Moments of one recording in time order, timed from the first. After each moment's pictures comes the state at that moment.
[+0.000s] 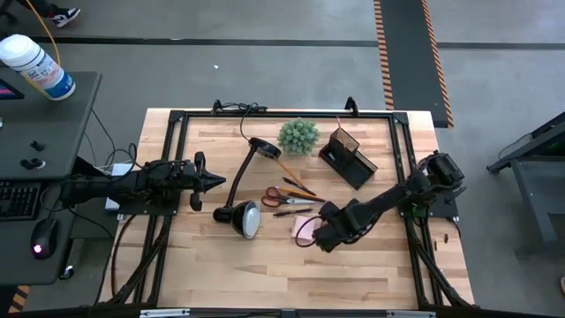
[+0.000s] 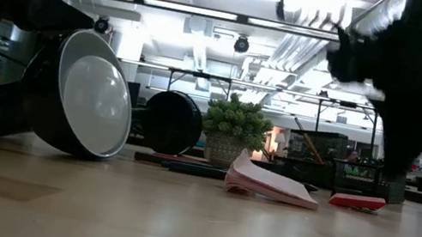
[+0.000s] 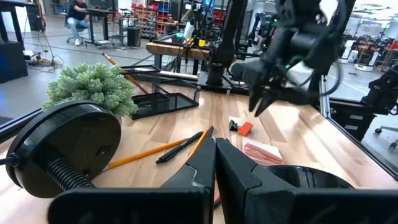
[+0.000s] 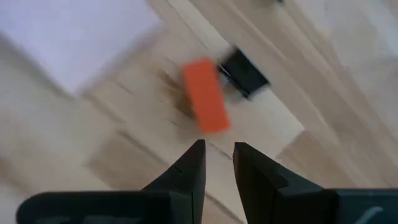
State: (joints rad) left arm 0.19 0.09 0.01 0.01 0.01 -0.11; right arm 0.42 1.79 1.16 -0.97 0.16 1.21
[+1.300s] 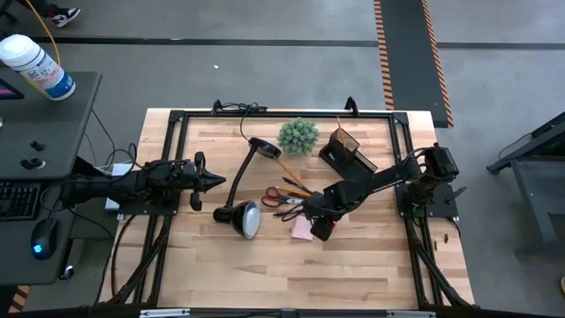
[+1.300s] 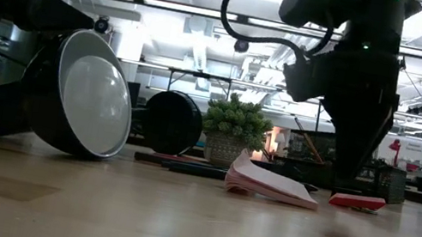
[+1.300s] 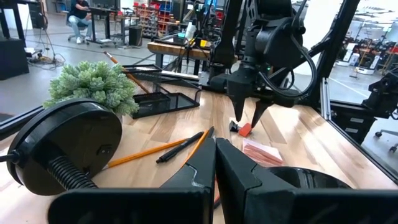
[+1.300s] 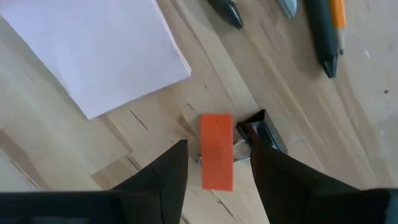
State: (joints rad) left arm 0.19 0.09 0.01 0.01 0.01 -0.13; right arm 0.20 1.79 1.13 -0.79 -0.06 0.78
